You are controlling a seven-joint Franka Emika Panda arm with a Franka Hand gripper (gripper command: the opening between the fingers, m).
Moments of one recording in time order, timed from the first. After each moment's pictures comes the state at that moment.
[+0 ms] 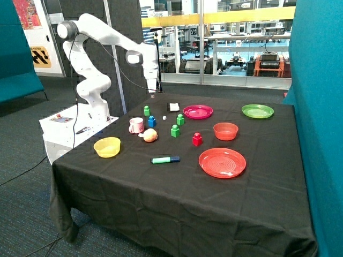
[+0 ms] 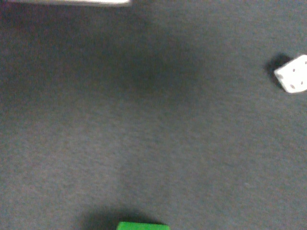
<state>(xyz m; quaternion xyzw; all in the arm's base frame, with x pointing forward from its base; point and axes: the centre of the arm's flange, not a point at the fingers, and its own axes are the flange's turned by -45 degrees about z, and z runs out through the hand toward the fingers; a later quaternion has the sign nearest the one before) 0.388 0.074 0.400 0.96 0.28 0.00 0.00</state>
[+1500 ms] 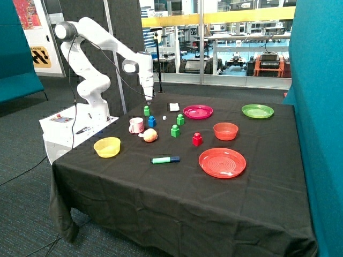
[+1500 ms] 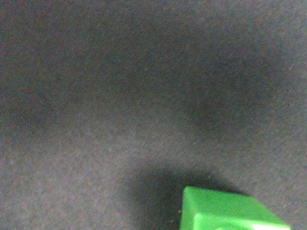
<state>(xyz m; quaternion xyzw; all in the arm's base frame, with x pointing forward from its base) 0.340 0.087 0.347 0.95 0.32 0.00 0.00</state>
